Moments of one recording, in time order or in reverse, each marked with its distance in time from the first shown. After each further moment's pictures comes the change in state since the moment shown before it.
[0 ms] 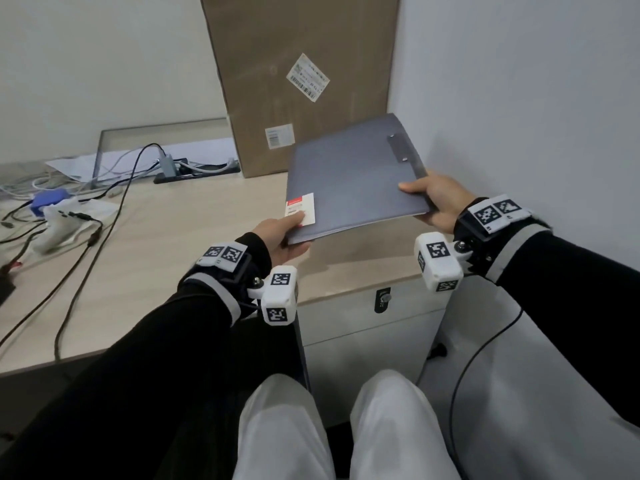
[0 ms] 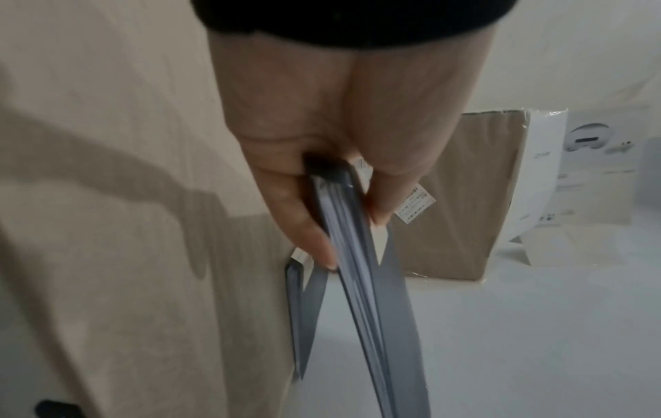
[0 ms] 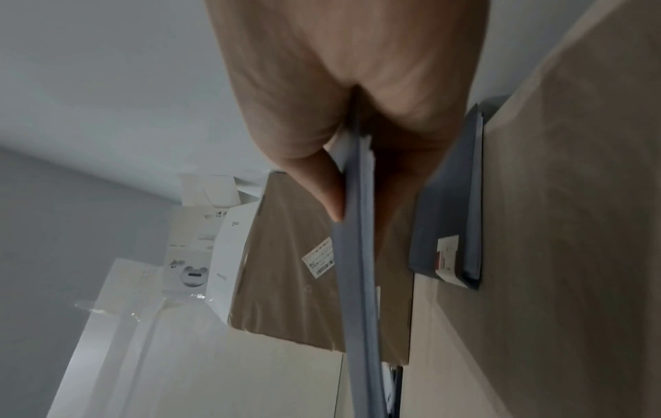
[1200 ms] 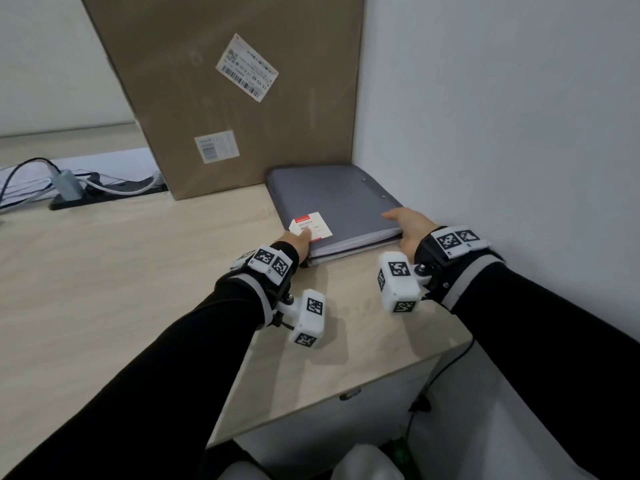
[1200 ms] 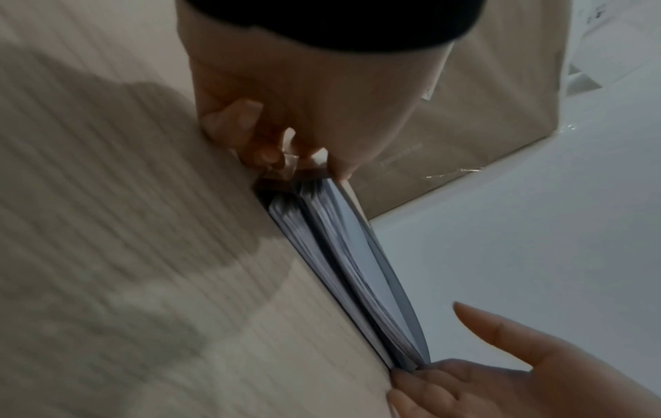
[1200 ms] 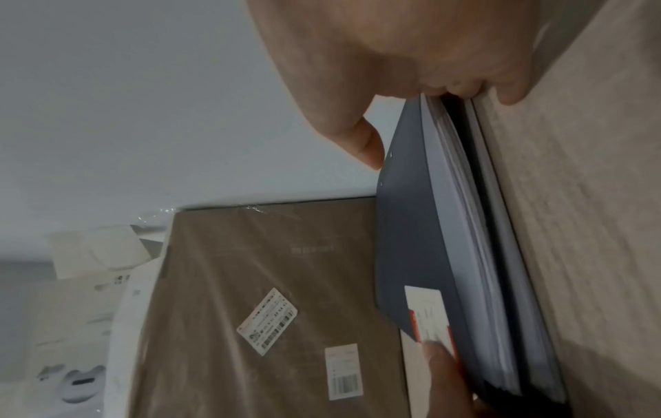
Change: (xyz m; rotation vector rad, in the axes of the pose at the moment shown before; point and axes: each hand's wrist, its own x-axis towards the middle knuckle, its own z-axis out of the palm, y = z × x) left_hand 0.195 0.010 0.111 0.907 0.216 -0.020; right_hand 0.192 0.040 -0.094 -0.123 0.411 0.414
